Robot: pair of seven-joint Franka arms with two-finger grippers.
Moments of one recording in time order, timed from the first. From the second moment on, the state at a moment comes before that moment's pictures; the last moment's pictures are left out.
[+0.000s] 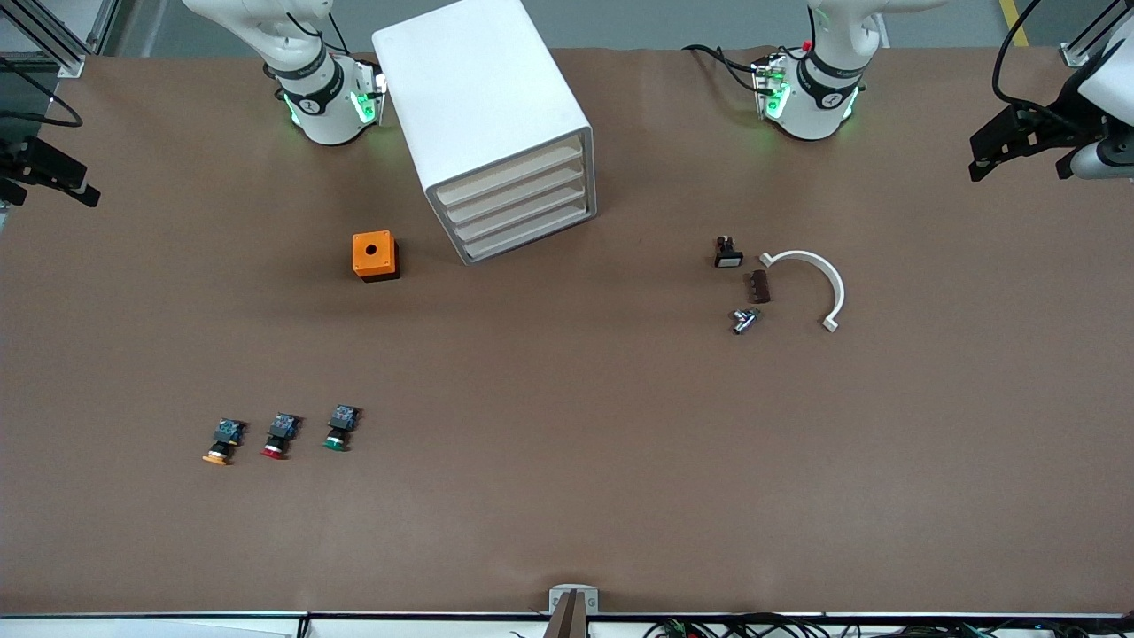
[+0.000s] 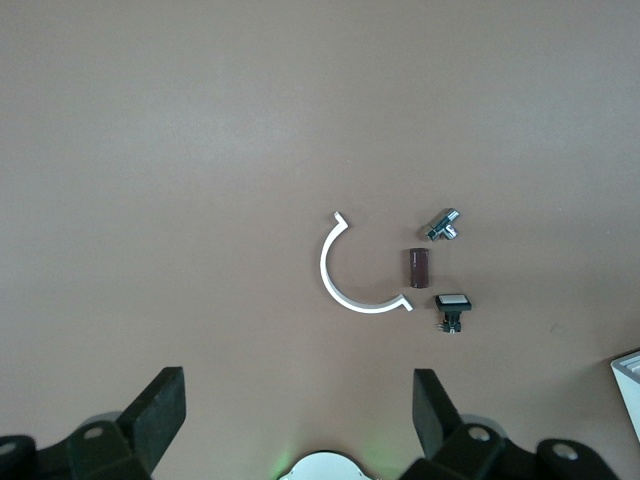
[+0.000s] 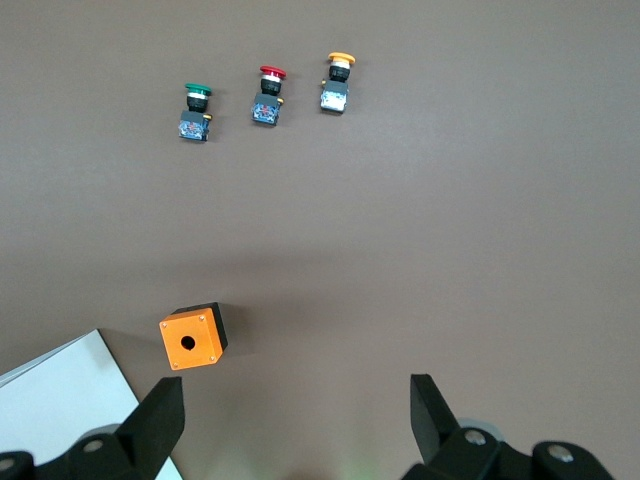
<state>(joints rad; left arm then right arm) 0.01 -0.15 -0.09 -1.63 0.03 1.46 -0.05 -0.06 -0.16 -0.10 -1.75 0.02 1.56 -0.11</state>
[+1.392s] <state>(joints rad) -0.03 0.09 -0.17 -1.62 0.03 1.46 -0.35 -0.06 -0.17 -0.11 -1.74 0.02 1.57 -0.11</state>
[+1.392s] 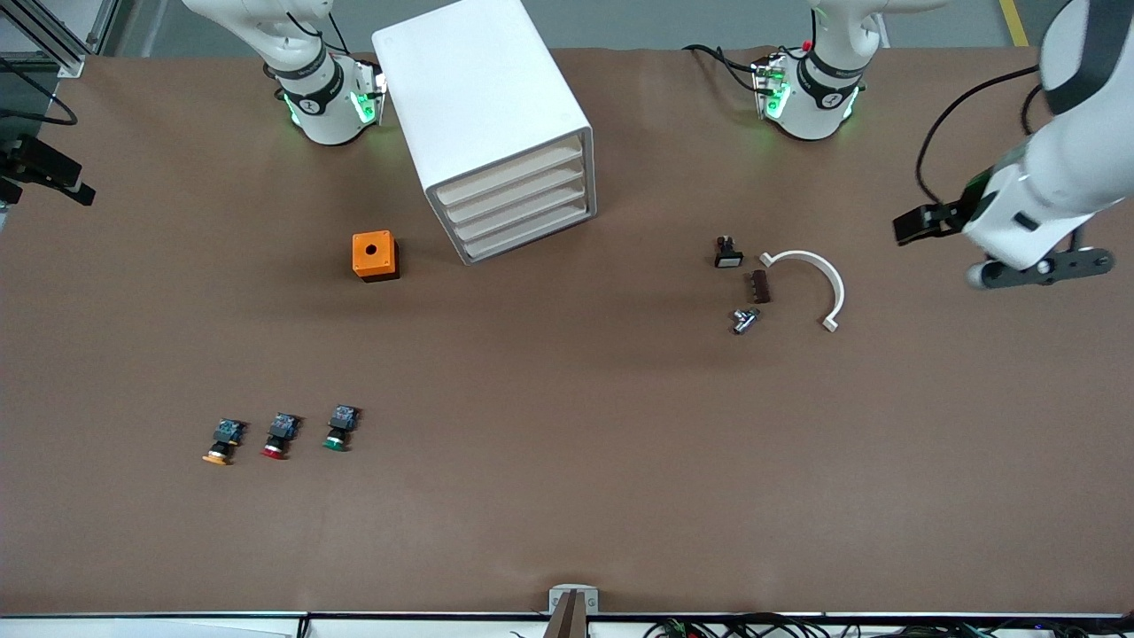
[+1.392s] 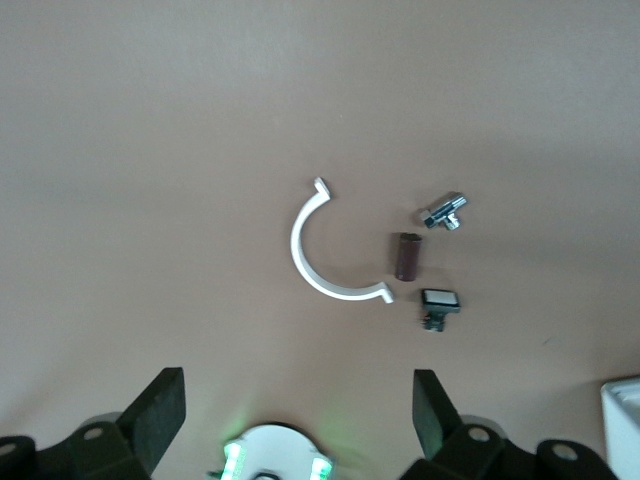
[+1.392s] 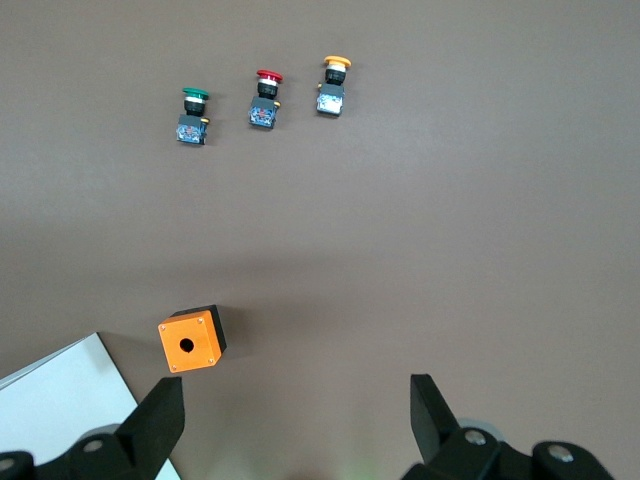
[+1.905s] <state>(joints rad) -0.16 0.26 -0.24 -1.62 -0.13 1.48 -1.07 -0.06 -0.17 -0.11 -1.73 0.02 1.57 -0.11</state>
